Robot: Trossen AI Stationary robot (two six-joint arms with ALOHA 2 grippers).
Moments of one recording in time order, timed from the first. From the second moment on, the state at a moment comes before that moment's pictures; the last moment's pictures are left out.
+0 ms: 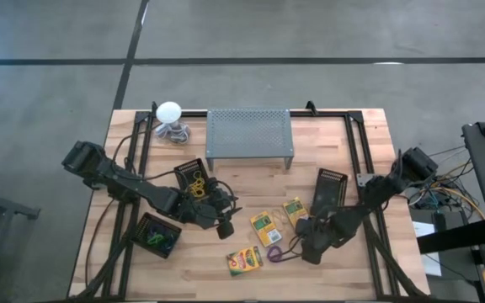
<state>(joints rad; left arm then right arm) -0.39 1.57 0.93 -0.04 -0.59 -0.44 0.63 1.67 0.81 -0.49 0.22 0.95</state>
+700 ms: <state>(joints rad) -0.39 1.57 0.93 -0.05 -0.59 -0.46 0.63 1.71 0.81 -0.49 0.33 1.13</state>
